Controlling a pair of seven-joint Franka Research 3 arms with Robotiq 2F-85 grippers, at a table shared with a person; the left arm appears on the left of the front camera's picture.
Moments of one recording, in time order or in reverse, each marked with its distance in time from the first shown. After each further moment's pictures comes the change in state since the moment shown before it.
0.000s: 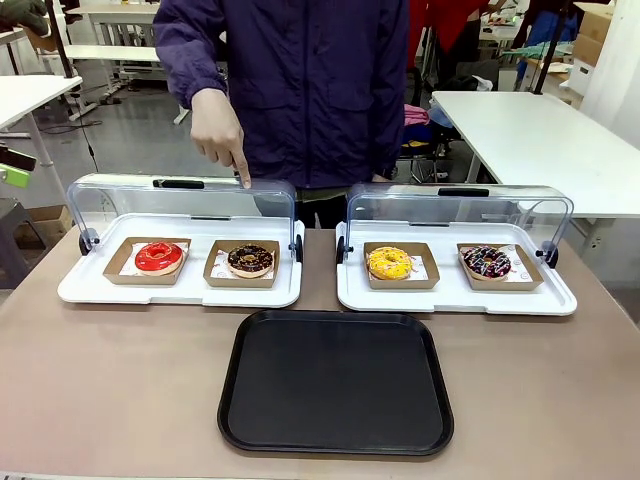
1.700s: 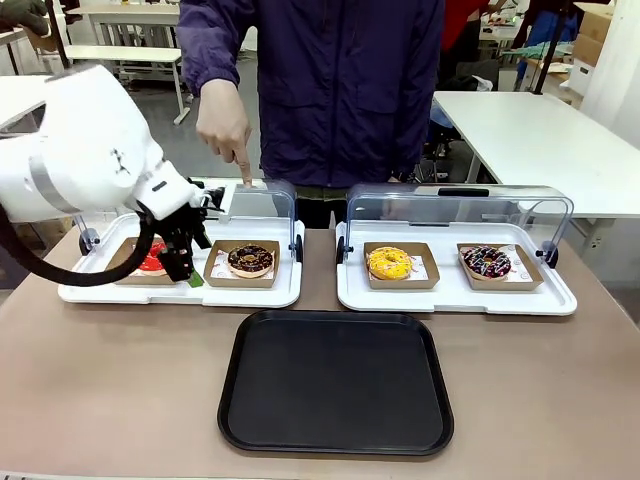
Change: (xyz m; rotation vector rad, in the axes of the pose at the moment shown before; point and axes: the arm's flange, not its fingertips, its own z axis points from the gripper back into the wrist) left arm 0.050 -0.087 -0.322 -0.040 0.721 -0.519; right arm 0.000 -0.001 0.000 -0.001 0.004 0.000
